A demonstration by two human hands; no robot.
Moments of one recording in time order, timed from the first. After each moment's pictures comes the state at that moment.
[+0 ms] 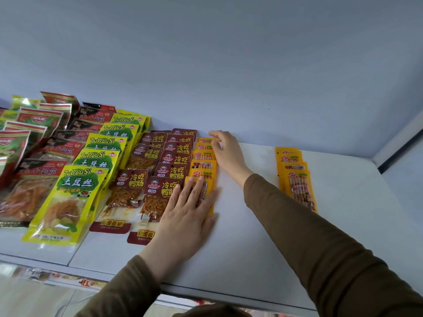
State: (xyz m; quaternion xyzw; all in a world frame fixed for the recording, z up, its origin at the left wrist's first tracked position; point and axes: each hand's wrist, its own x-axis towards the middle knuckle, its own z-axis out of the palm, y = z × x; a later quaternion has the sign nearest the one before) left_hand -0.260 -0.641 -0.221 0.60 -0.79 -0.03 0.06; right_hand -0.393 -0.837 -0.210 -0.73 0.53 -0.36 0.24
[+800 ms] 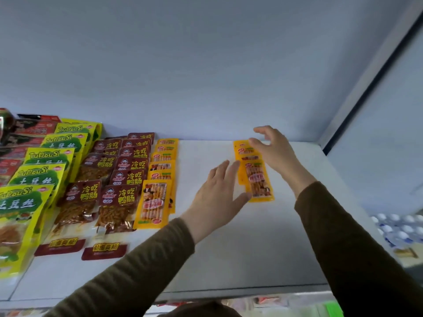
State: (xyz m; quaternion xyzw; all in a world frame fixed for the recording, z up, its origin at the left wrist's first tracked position) left_hand -0.394 -0.689 -0.186 0.50 -0.82 -0.20 0.19; right_hand -0.589 -0.773 -0.151 -0.63 0.68 -0.33 0.20
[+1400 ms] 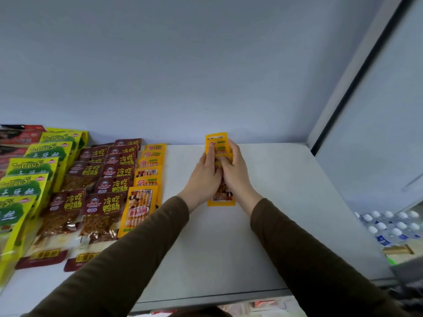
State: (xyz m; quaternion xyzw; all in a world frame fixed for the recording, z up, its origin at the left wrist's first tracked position) left_hand -0.415 -0.756 -0.198 0.54 -0.74 -0.32 0.25; right_hand -0.528 -0.765 -0.208 -0.51 0.60 -0.51 0.34
